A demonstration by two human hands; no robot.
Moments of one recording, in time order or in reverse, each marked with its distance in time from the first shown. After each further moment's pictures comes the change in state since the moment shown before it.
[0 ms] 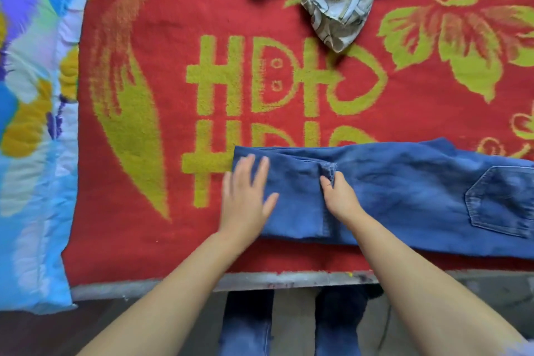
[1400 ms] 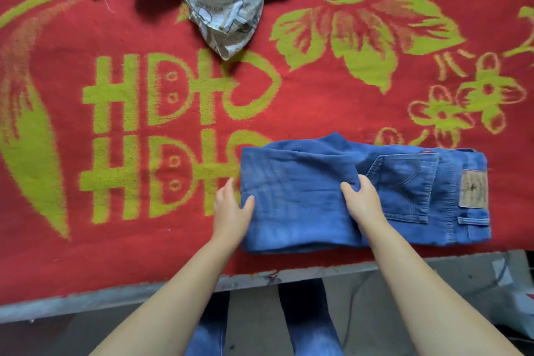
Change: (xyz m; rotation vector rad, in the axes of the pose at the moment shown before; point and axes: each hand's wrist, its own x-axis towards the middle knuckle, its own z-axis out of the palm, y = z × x) left_hand 0.029 0.192 0.072 -0.508 -0.078 -0.452; right_hand 0.020 0.155 -0.199 0.306 0.195 0.083
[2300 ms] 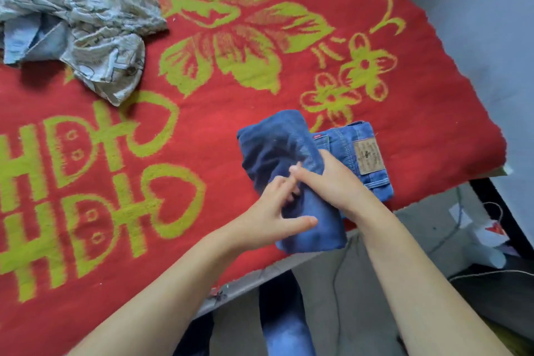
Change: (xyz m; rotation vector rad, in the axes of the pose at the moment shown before) left_hand -0.094 0.193 0.085 0.047 -0.809 0.677; right_hand -0.031 -0.010 -0.161 0.131 -0.221 -0.261
